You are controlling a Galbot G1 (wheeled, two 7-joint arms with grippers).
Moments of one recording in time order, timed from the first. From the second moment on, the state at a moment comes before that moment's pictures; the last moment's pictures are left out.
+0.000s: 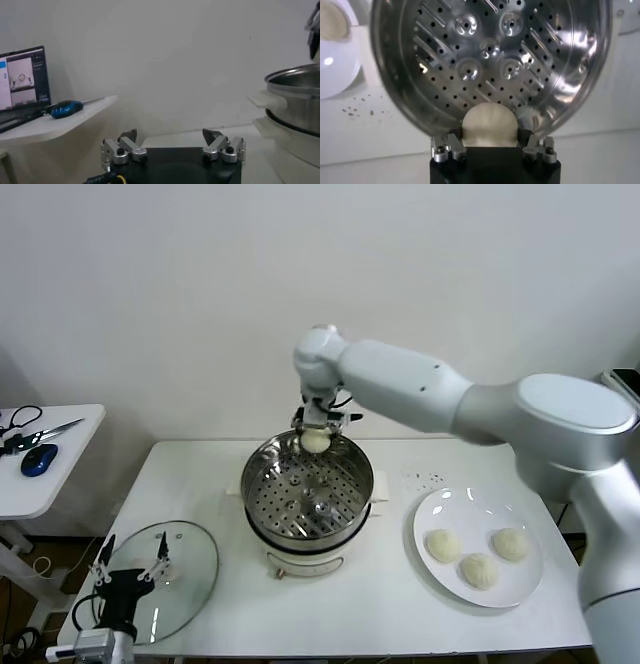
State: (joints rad) left arm 1.67 -1.49 -0.80 -2.02 -0.03 -0.01 0.00; right arm 0.46 1.48 -1.18 0.94 -0.41 0.55 -1.14
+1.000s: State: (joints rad) left arm 1.68 -1.49 -0.80 -2.03 -0.01 -0.01 -0.01; right arm 0.47 1.44 -1.19 1.00 -0.39 0.55 -1.15
